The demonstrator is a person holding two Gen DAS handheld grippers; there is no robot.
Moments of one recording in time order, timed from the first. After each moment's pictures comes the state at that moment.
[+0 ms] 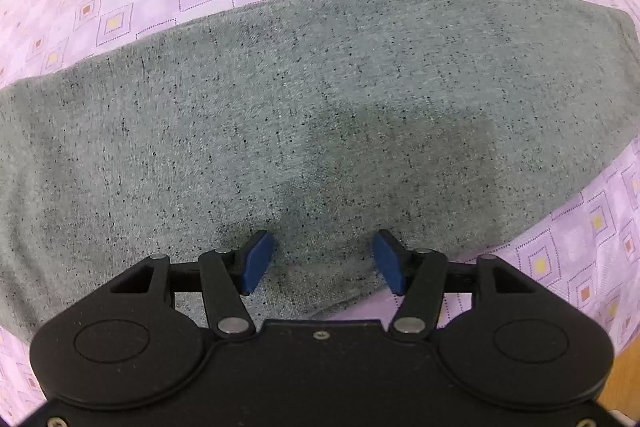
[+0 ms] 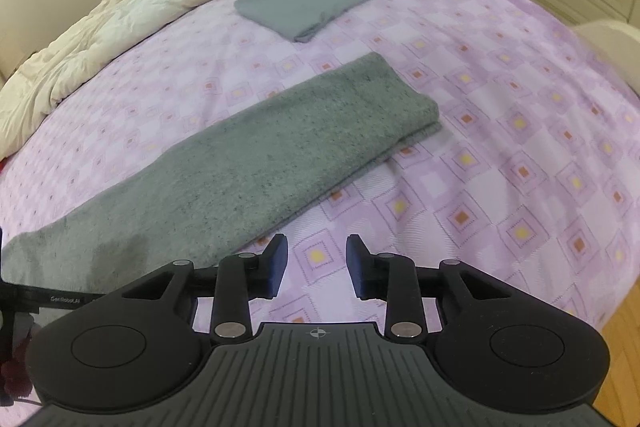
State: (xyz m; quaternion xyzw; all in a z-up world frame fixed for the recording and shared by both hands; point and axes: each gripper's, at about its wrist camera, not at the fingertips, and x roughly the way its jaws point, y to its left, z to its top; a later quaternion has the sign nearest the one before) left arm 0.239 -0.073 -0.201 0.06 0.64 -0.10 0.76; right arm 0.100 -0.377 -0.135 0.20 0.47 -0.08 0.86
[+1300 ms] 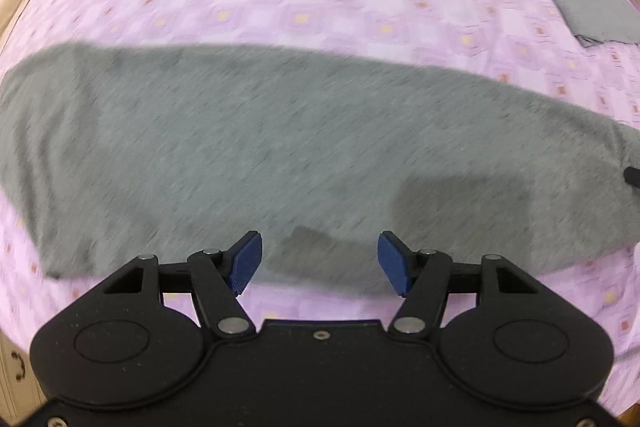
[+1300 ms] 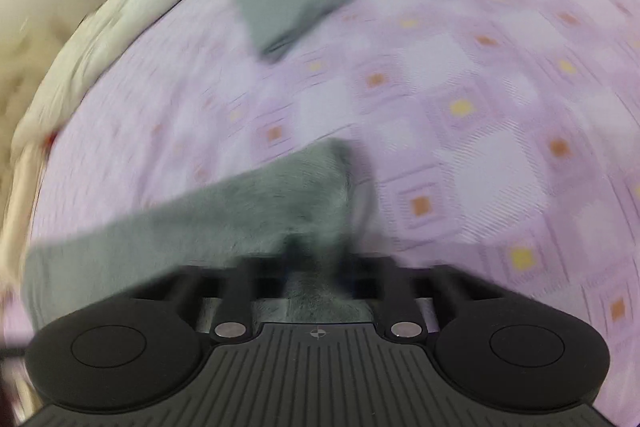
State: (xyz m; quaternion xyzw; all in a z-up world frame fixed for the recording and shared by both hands) left arm 0.241 -0.158 -0.149 -0.03 0.61 0.06 0.79; right arm 0.283 -0.509 -0.209 0.18 0.53 0.13 0.82
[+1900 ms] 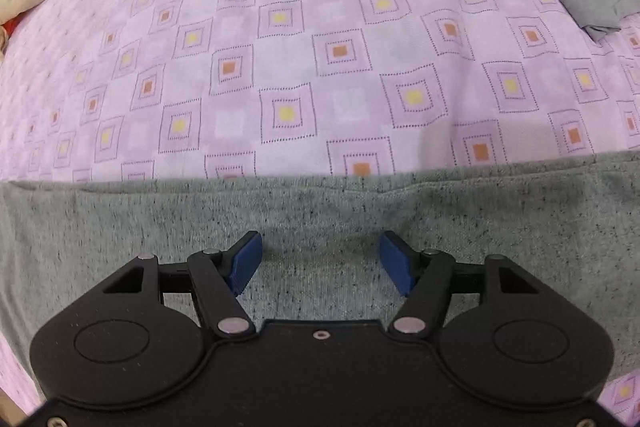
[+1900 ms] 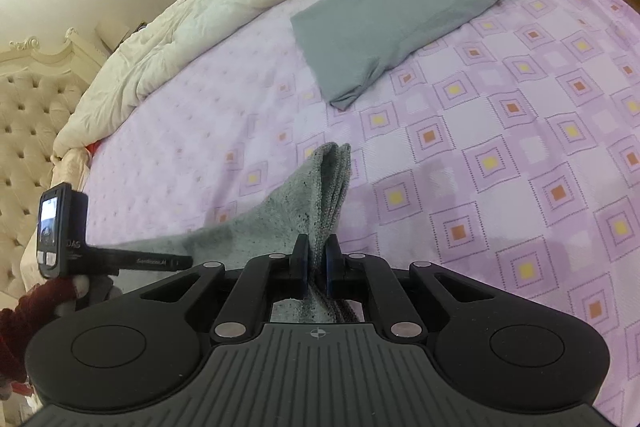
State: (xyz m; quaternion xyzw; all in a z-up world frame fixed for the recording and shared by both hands) left arm 0.344 -0.221 -0.193 0.06 0.62 0.03 0.78; right arm 0.269 -0.515 -0.152 0.22 0.48 0.15 0.83
